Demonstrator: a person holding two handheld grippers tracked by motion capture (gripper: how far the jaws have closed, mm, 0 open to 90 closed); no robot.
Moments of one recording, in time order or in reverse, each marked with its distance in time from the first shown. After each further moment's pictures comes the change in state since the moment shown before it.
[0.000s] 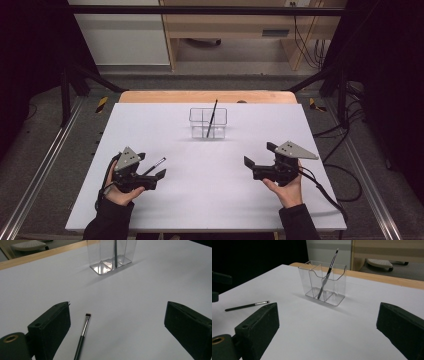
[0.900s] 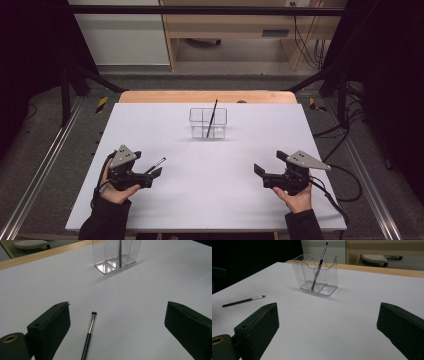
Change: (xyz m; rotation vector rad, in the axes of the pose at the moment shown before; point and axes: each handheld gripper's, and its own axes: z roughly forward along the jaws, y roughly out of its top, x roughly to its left) left arm 0.012 0.003 -0.007 0.011 0.007 -0.011; right arm -0.011 -0.020 -0.022 0.005 -0.029 0.042
